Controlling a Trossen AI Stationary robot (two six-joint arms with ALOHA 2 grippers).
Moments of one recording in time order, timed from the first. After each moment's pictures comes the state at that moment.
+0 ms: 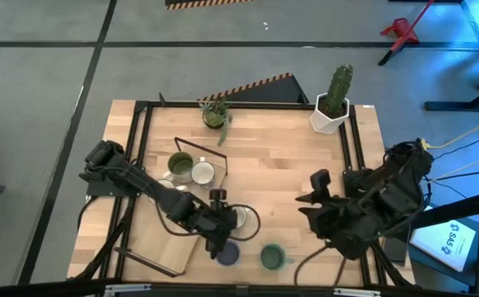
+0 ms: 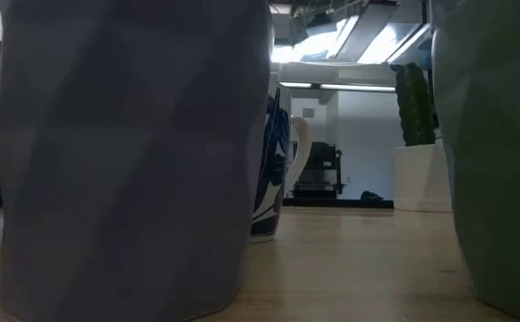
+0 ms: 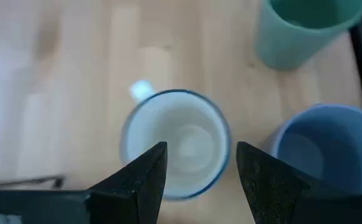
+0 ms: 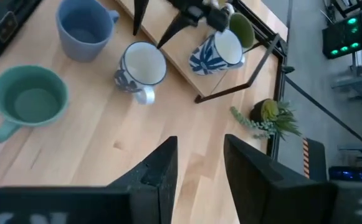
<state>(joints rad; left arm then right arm) -0.51 1.79 1.53 -0.78 -0.38 -0.36 0.76 1.70 2.12 -1.57 0.64 0.14</state>
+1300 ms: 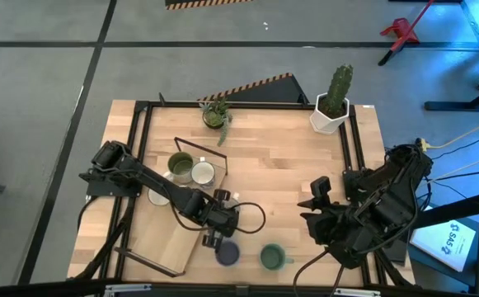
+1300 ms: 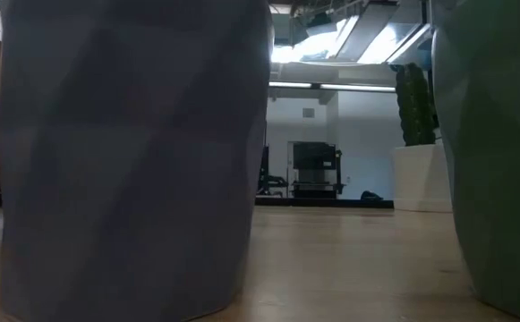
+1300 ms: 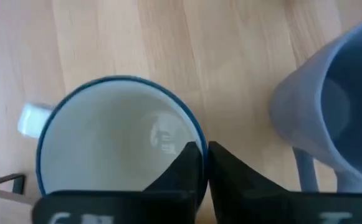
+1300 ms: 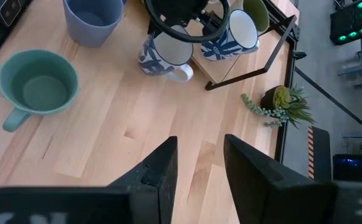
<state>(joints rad) -0.43 1.84 1.42 -0.75 -0.19 -0.21 0.80 1.70 2.03 -1.57 0.64 0.23</state>
